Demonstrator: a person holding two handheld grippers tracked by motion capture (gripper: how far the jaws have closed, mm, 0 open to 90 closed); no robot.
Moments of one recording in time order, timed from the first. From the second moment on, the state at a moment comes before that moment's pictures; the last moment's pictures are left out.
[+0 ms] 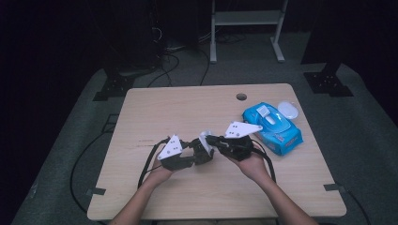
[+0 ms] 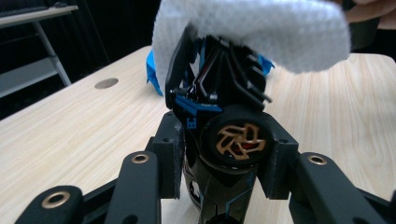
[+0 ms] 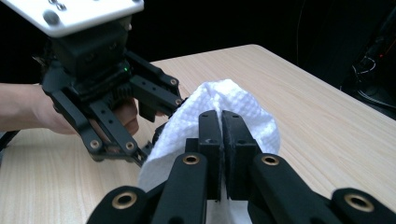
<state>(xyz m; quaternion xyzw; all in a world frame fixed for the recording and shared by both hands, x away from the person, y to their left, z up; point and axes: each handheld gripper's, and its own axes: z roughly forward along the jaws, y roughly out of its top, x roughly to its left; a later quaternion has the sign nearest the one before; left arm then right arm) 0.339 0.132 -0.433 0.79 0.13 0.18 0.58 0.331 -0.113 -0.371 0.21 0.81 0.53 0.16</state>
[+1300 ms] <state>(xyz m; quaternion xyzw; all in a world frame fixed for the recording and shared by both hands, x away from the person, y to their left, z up) 0.349 0.122 -0.461 0.84 0.14 0.17 0.50 0.329 -0.114 -0.372 0.21 0.81 0.53 0.16</state>
